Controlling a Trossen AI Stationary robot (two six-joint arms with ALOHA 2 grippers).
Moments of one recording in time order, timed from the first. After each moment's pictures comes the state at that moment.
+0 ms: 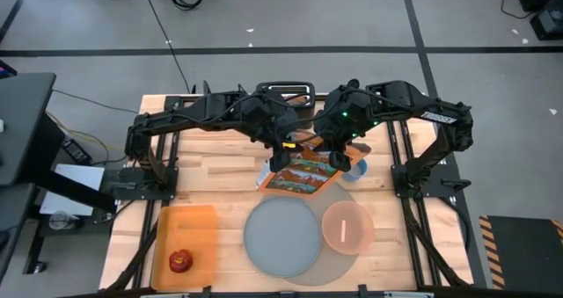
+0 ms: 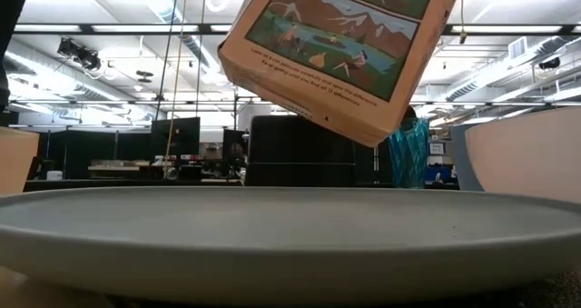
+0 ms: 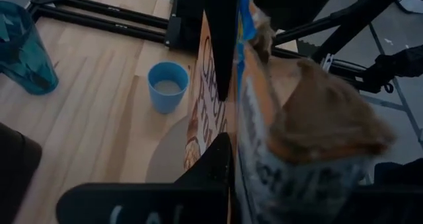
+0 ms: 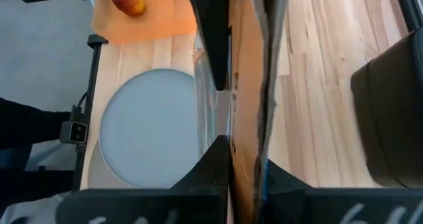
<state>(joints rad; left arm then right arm) 0.05 1.80 2.10 -0.92 0.15 -0.21 0.00 1.58 2.01 -1.30 -0.13 0.10</state>
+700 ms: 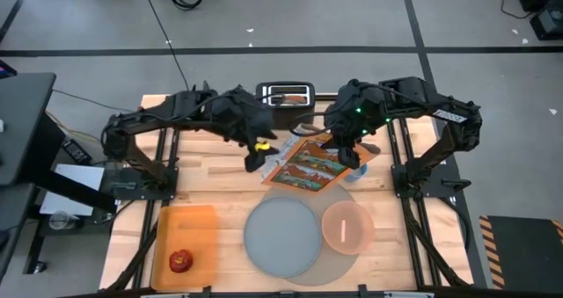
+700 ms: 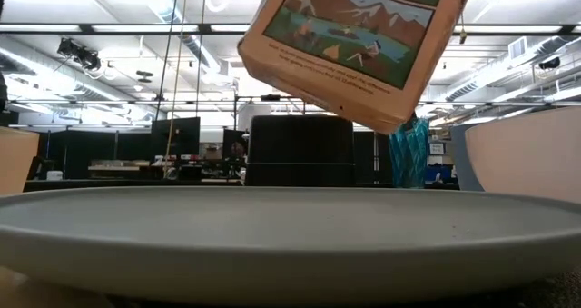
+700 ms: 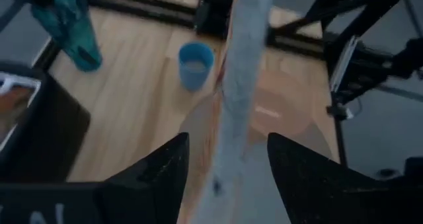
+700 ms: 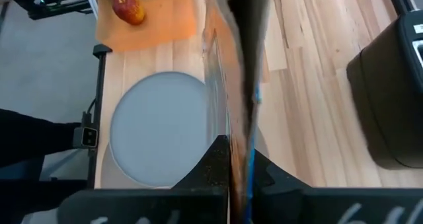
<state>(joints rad) 0.02 1.62 1.98 -1.04 0.02 -0.21 0.00 1.52 2.01 -1.33 -0.12 0.18</state>
